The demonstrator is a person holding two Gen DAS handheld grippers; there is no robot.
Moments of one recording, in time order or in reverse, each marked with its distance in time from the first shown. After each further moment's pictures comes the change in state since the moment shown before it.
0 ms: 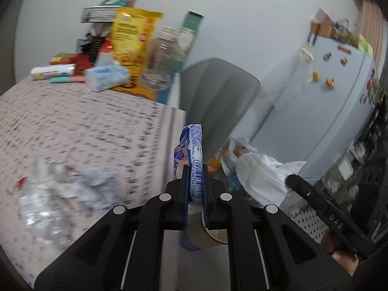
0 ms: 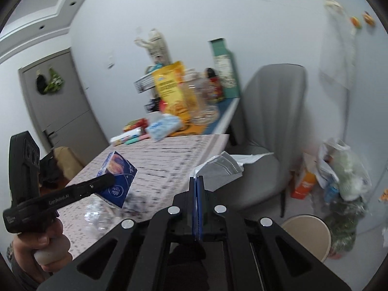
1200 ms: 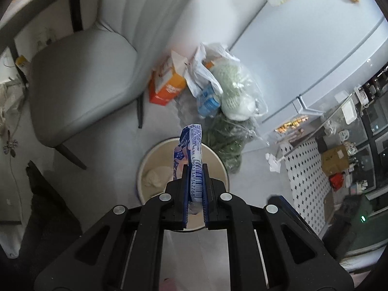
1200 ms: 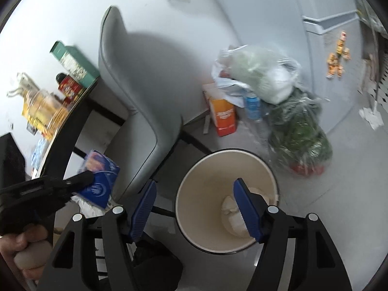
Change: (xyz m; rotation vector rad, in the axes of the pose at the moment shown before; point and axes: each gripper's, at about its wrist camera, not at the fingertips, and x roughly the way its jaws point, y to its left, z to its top) left arm 0.311 -0.127 -0.091 0.052 0.531 -0.156; right arm 0.066 -0.307 -0.144 0.545 0.123 -0.334
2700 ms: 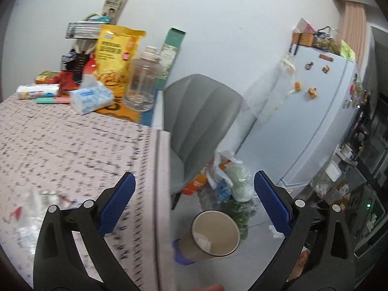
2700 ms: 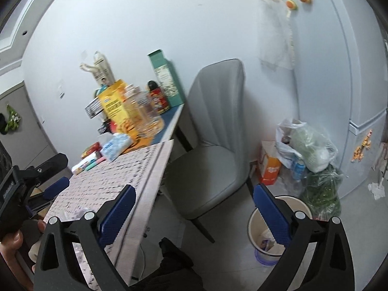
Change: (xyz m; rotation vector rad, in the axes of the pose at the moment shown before) left arm -0.362 0.090 -0.079 -0.005 -0.629 0.080; right arm -0.184 0.267 -0.048 -0.335 -0.218 0.153
